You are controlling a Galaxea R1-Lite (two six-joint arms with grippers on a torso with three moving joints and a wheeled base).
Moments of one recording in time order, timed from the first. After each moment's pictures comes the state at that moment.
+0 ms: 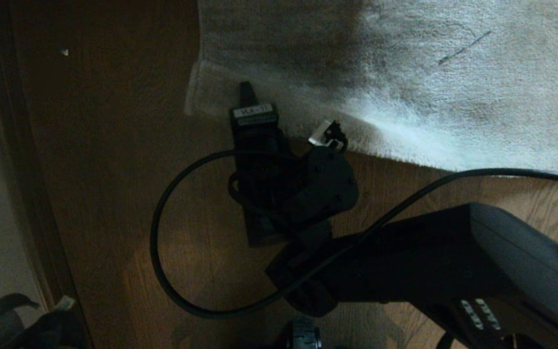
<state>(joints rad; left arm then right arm) -0.01 0.00 0.00 0.00 -0.01 -0.02 1.04 2.34 -1.64 -1.52 -0.56 1.00</state>
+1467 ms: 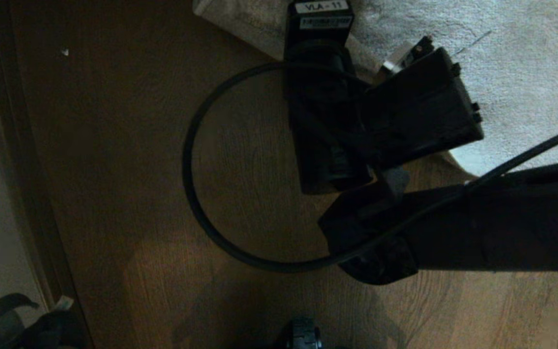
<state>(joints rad) -0.01 0.00 0.00 0.00 -0.01 -0.02 1.01 2.10 -1.57 -1.52 -0.54 0.88</state>
